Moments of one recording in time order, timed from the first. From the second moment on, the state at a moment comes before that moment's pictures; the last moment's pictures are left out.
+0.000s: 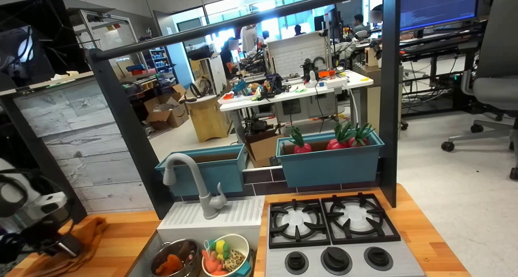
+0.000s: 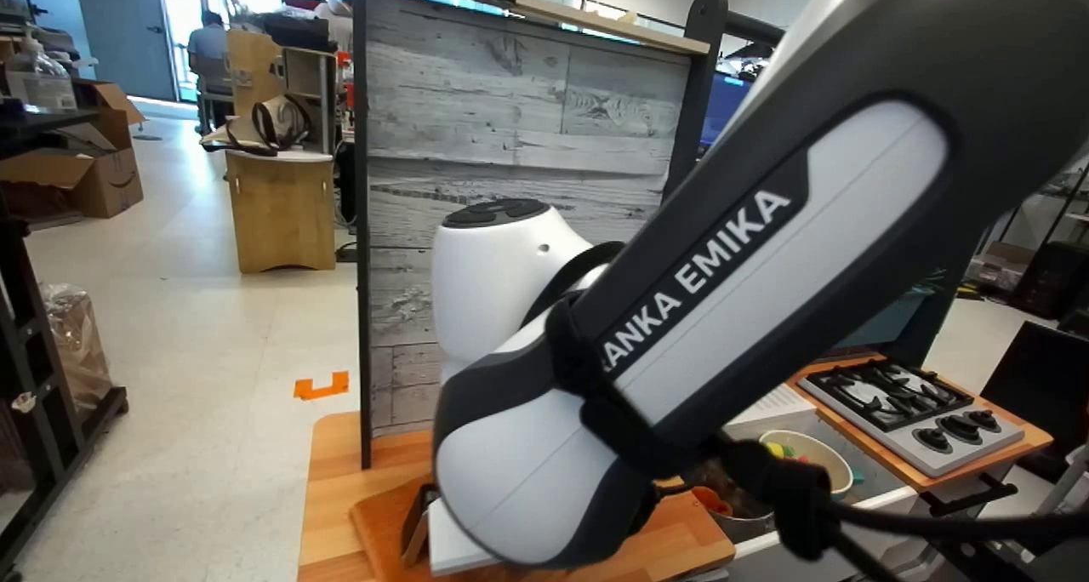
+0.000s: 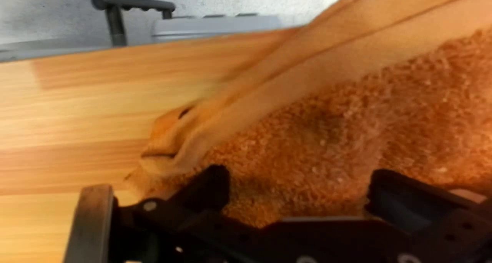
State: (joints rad) arm 0.72 1.25 -0.12 -1.38 -0.03 2.57 0.78
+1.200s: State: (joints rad) arm 0.83 1.23 -0.21 -1.44 -0.21 2.55 0.97
